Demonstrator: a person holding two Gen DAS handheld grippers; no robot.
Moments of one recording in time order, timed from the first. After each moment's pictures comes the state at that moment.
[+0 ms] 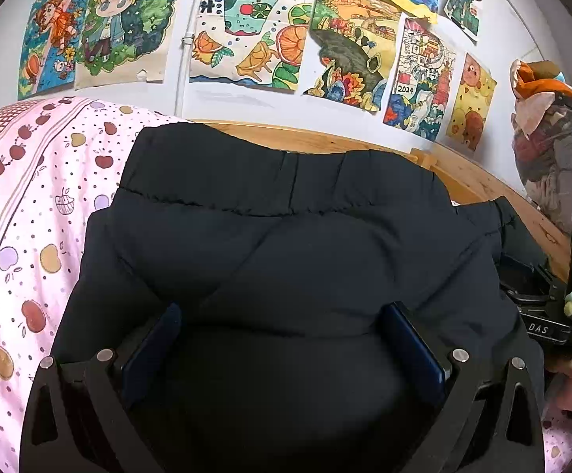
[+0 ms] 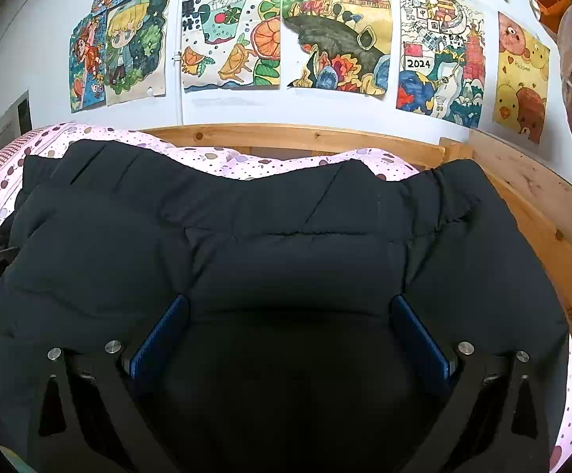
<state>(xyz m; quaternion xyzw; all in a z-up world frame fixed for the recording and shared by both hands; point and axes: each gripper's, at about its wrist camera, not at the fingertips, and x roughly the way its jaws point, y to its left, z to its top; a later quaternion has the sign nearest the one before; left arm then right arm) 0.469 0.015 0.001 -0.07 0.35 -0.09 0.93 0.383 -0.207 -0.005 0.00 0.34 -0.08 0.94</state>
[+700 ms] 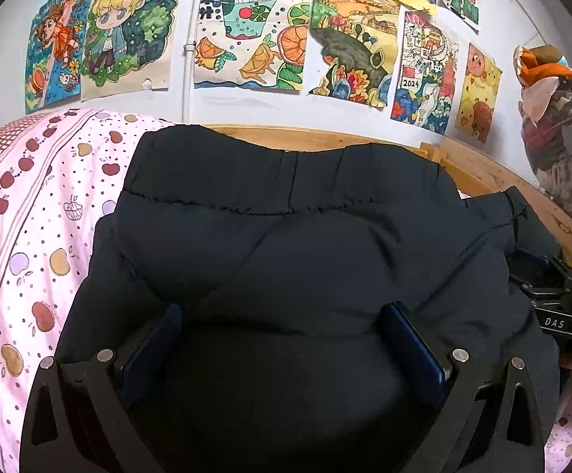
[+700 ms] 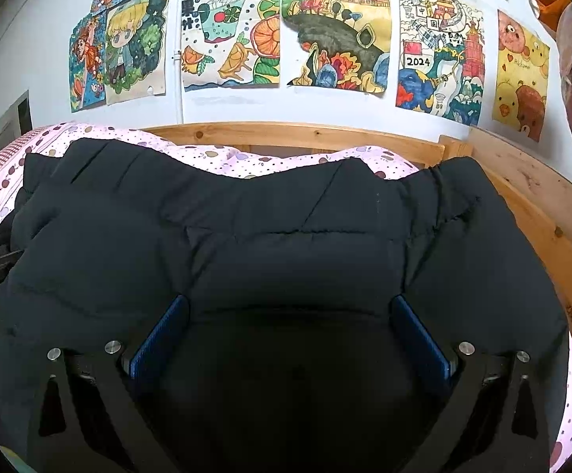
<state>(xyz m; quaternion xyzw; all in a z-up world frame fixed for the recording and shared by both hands) 0.466 0.008 0.002 -0.04 0.34 -0.06 0.94 0.381 -0.208 -0.004 0.01 0.34 -0.08 0.94</state>
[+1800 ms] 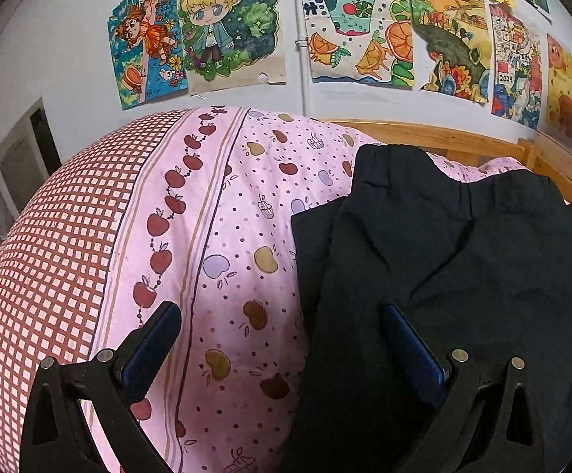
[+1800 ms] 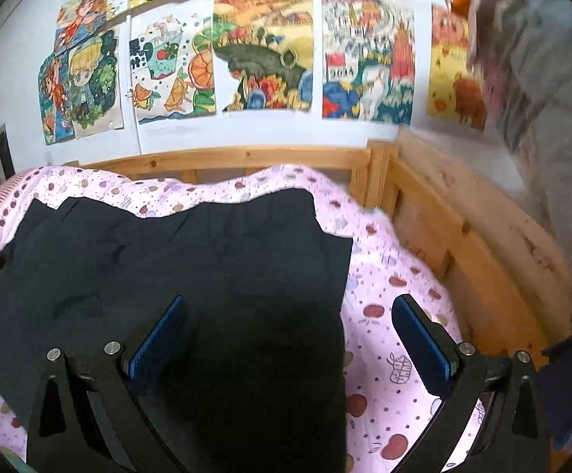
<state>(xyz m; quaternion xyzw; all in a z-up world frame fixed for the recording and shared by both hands) 0.451 0.095 0.034 0.01 0.38 0.11 0.92 0.315 -0.315 0.070 0.05 0.35 -0.11 0.93</state>
